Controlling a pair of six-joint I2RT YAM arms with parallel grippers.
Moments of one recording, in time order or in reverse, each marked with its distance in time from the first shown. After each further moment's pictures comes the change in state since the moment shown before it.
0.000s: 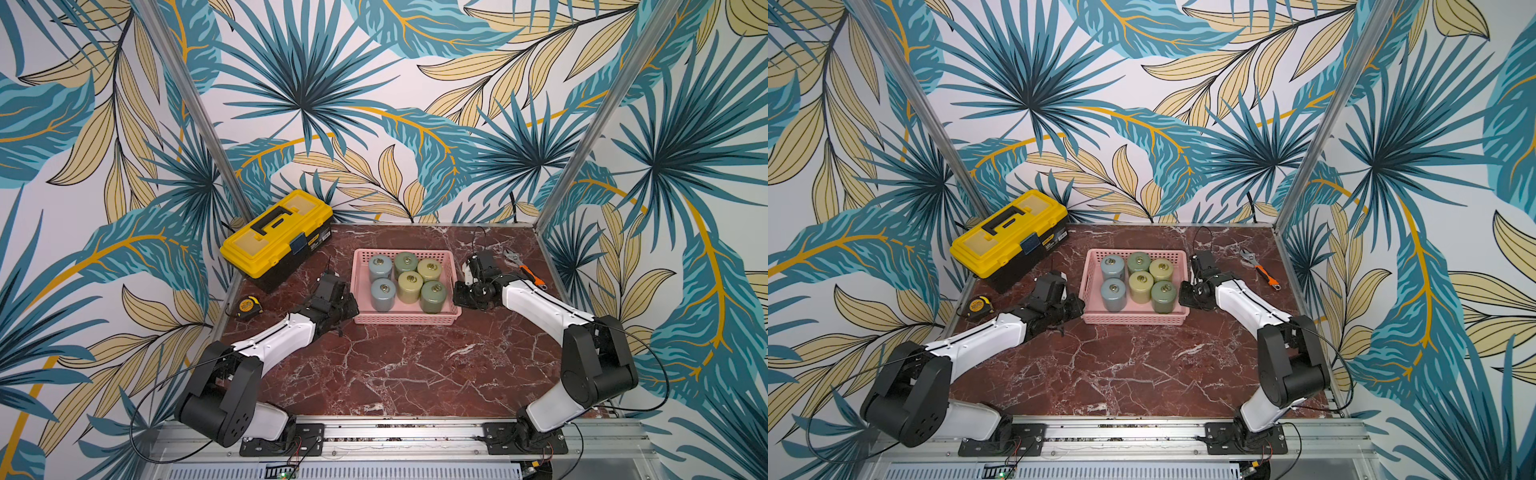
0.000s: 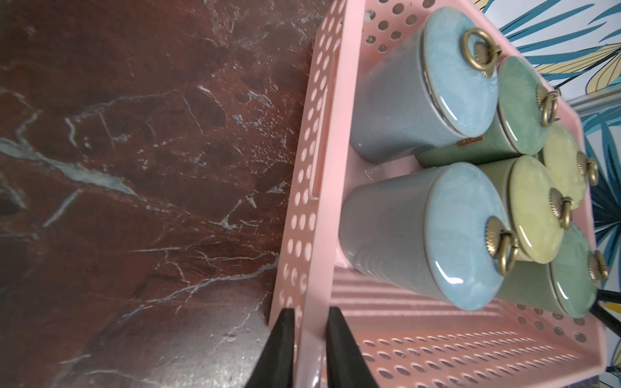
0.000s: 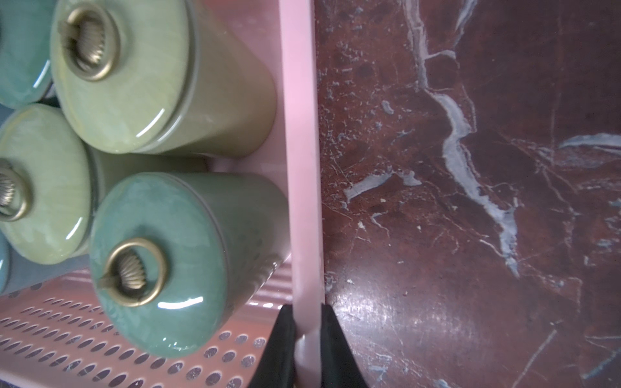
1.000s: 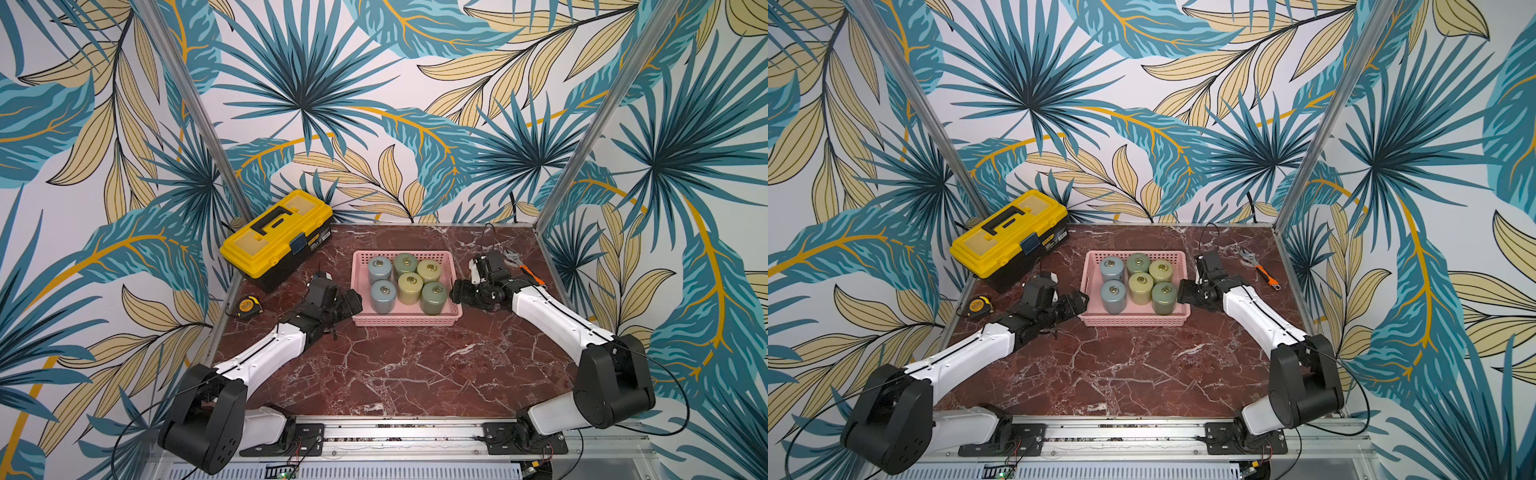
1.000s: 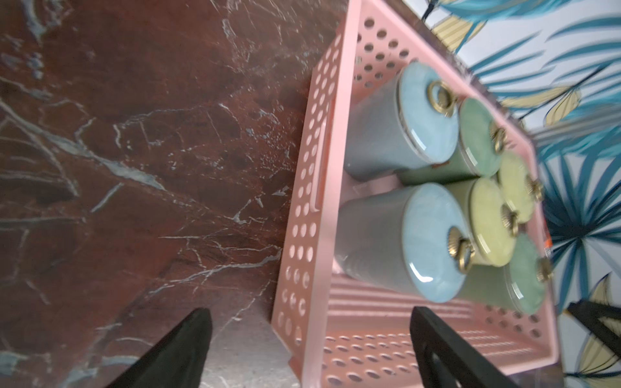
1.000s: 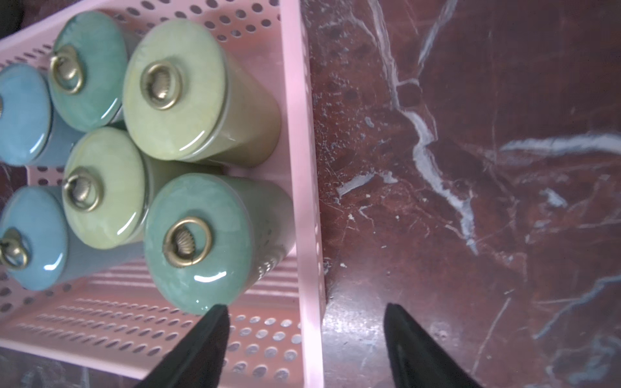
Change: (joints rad) left arm 0.029 -0.160 -0.061 -0.012 -0.011 -0.032; right arm 0.000 -0.135 -0.031 -0.025 0.026 -0.007
